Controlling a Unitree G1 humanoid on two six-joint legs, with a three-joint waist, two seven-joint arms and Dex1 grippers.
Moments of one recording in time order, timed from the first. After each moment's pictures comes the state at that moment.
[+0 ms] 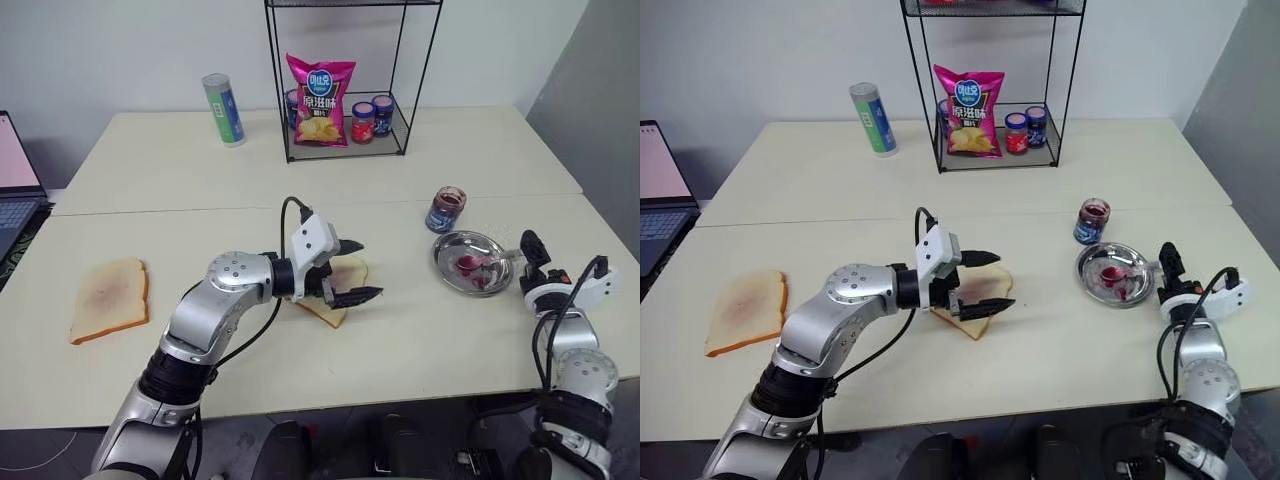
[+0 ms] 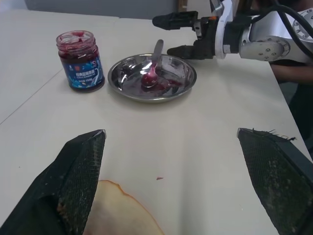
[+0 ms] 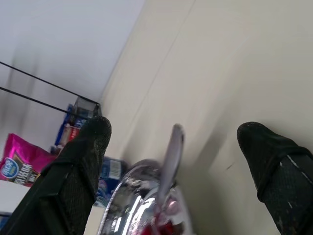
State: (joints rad) left arm -0.48 0.48 -0.23 -0.25 -0.37 0.57 -0.92; right arm -0.31 -0.29 -0.69 0.23 1.05 0.52 0.08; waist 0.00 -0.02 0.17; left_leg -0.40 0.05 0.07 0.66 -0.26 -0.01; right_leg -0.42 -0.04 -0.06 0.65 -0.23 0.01
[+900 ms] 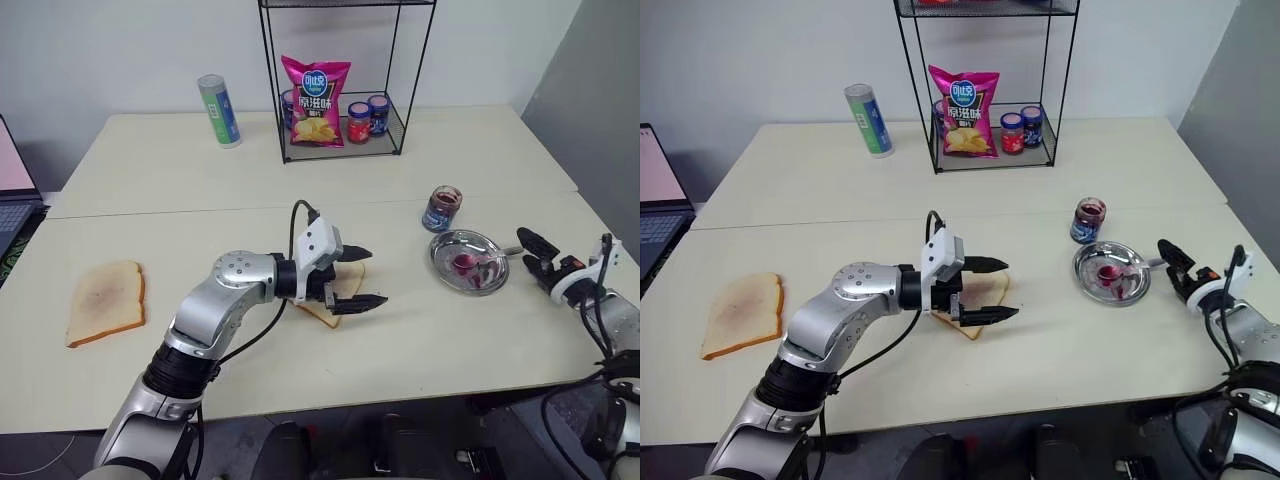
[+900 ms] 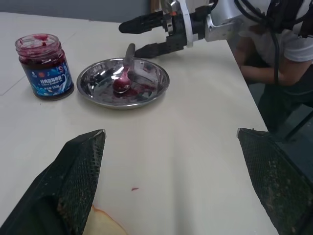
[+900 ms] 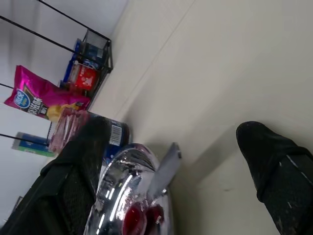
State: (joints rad) left arm -0.51 0.46 -0.25 -0.22 -0.39 0.56 -0.97; right arm -0.55 -0.61 -0.59 0.74 0.90 0.75 0.48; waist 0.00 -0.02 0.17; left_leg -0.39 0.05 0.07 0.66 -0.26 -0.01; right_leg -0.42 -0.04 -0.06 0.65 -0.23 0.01
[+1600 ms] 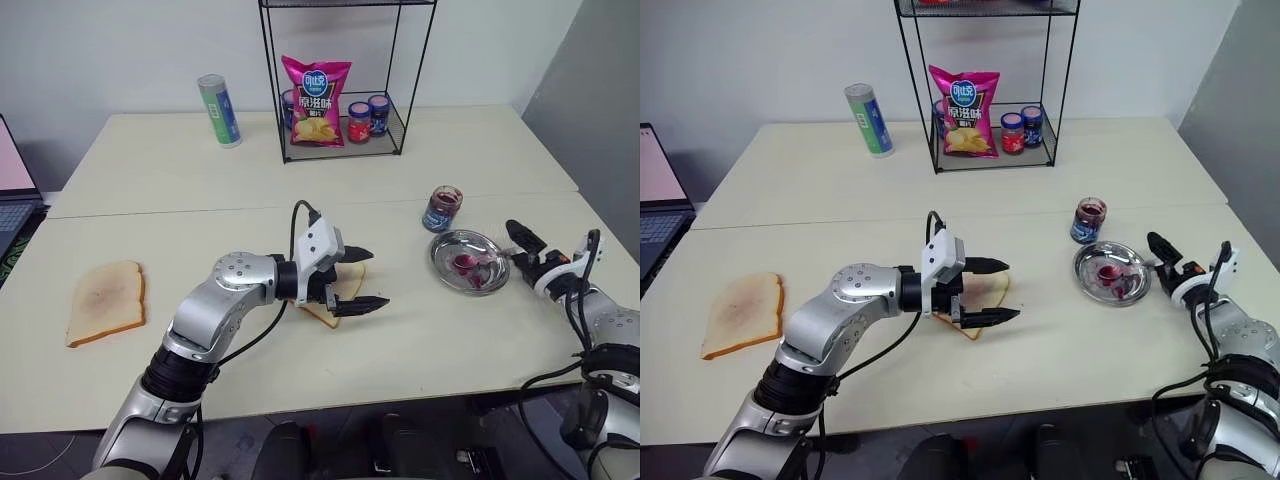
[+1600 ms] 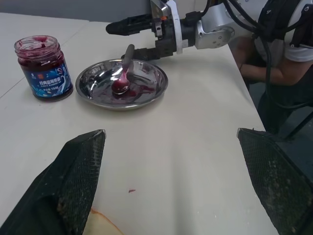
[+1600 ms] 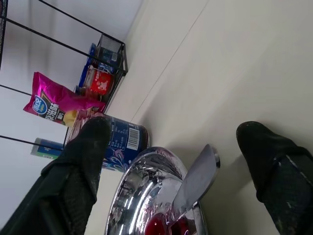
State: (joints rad) left arm -0.51 0.47 -0.25 -0.24 -0.39 0.57 -0.97; right arm -0.56 -0.52 -0.65 0.71 0.89 0.76 0.47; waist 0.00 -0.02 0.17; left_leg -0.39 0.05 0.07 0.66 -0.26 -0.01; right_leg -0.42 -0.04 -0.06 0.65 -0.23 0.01
